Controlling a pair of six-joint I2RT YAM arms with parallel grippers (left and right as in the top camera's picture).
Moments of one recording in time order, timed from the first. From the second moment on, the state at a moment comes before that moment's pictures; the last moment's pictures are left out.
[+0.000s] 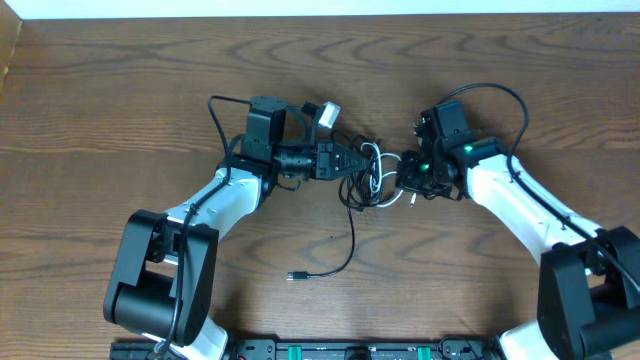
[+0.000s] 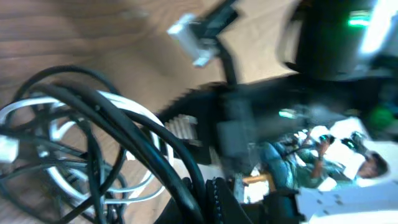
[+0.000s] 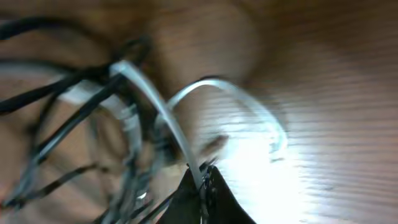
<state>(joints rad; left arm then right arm) -0.29 1.75 0.90 0.22 1.19 -0.54 0.33 1.69 1.05 -0.59 -0.28 0.57</state>
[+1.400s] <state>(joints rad) -0.05 1.72 0.89 1.47 1.49 -1.54 -0.56 1.55 1.05 -0.77 0.09 0.62</state>
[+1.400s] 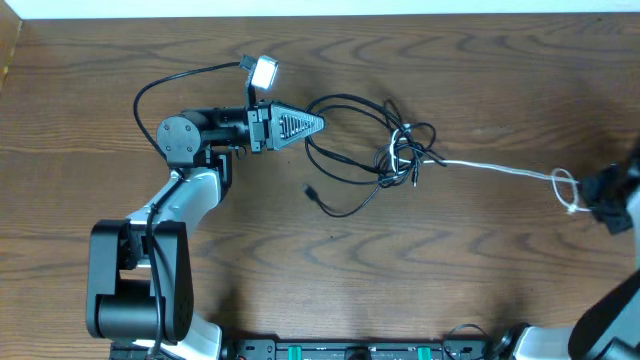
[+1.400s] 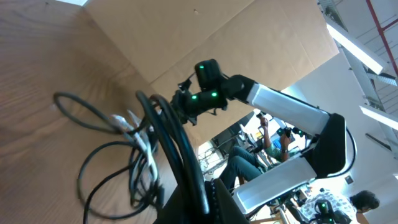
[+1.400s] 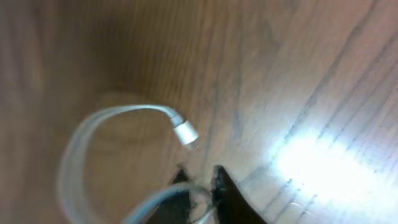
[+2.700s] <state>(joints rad) -0.27 1.73 0.89 -0.01 0.91 -0.75 -0.18 1.40 1.06 -0.88 -0.53 0.27</state>
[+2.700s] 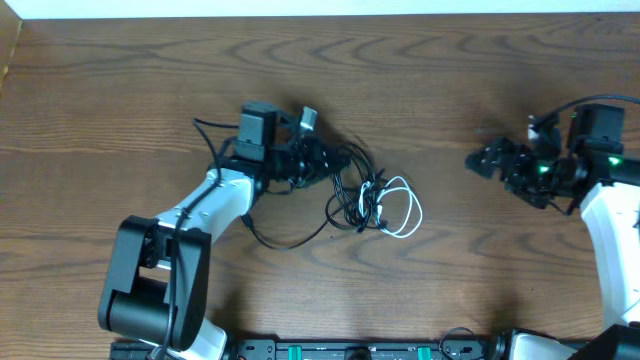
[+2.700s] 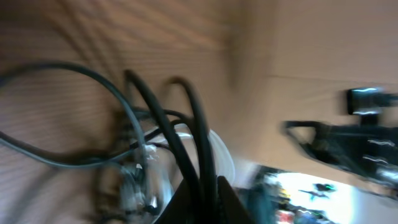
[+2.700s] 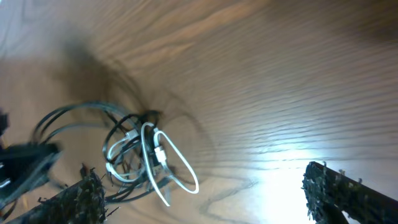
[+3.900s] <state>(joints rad) -0.38 1.72 0.90 -0.30 0.43 -0.56 0.57 1.40 0.86 -0.52 -0.51 0.24</state>
